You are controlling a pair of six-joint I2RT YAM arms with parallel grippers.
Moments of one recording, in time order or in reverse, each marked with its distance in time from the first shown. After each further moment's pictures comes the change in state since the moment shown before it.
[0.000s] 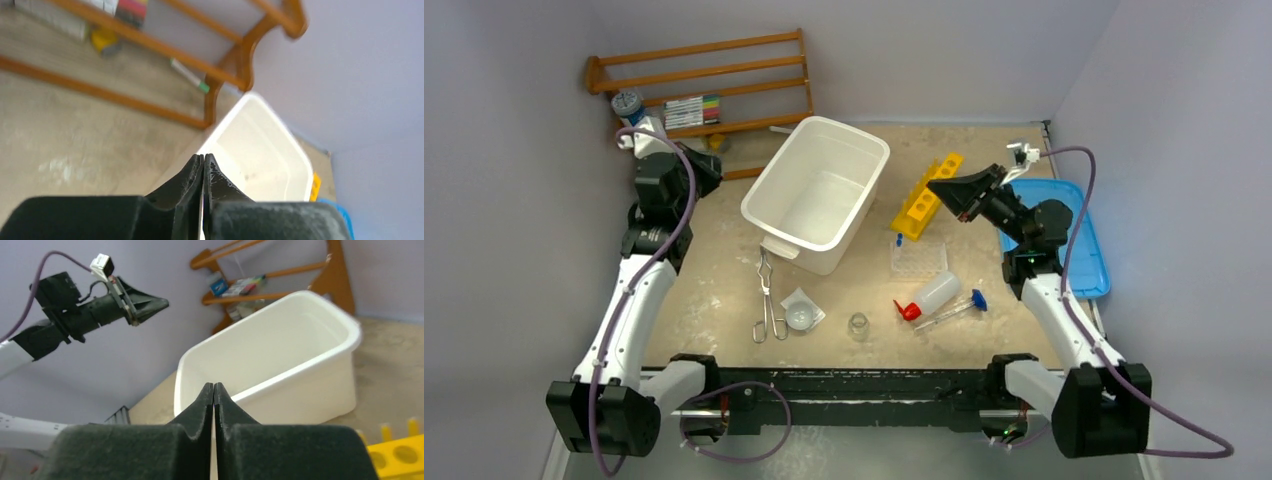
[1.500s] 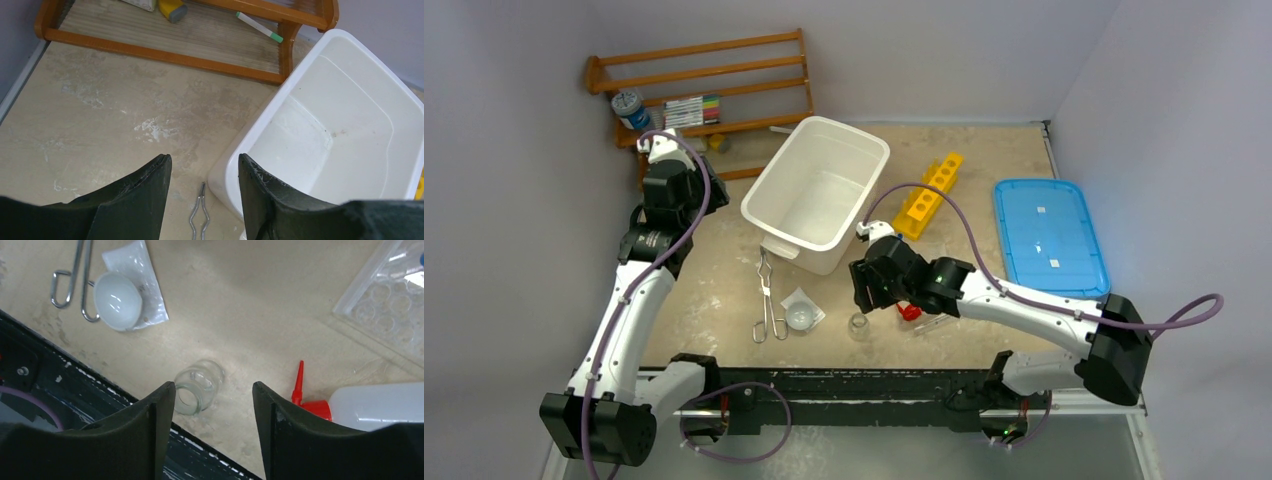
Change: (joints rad) left arm -0.048 -0.037 0.013 -0.331 -0.099 0.298; right arm 1.004 0.213 0.315 -1.367 1.019 -0.317
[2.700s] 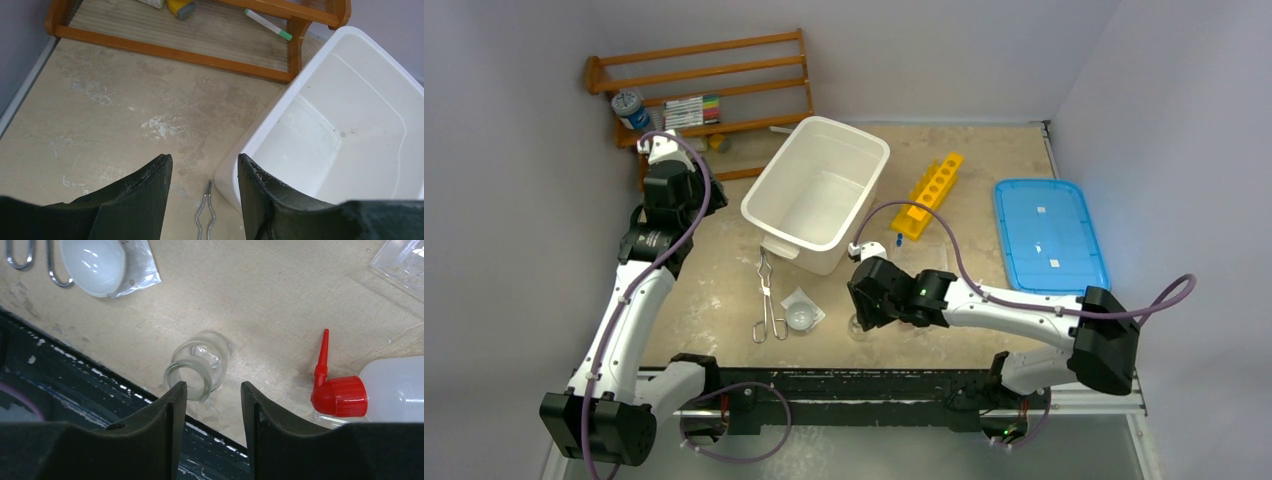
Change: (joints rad) left arm 0.000 0.001 0.000 -0.016 -0.023 0.008; right arm 0.100 0.039 -0.053 -0.050 0.032 0.104
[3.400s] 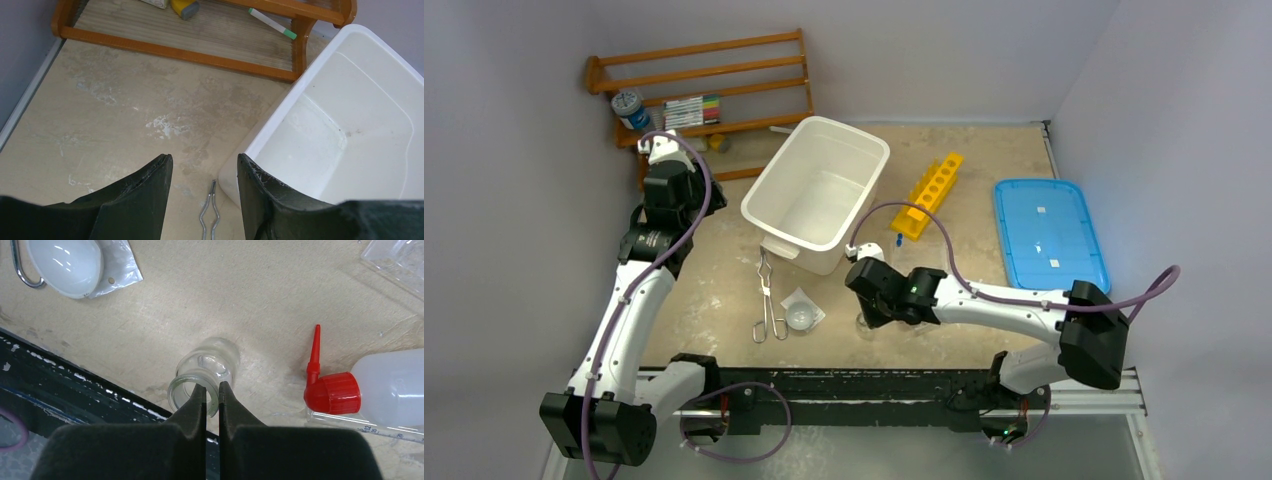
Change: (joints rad) left arm 0.000 0.000 0.000 -0.006 -0.010 0.015; right arm 0.000 0.069 0.024 -0.031 0.032 0.007
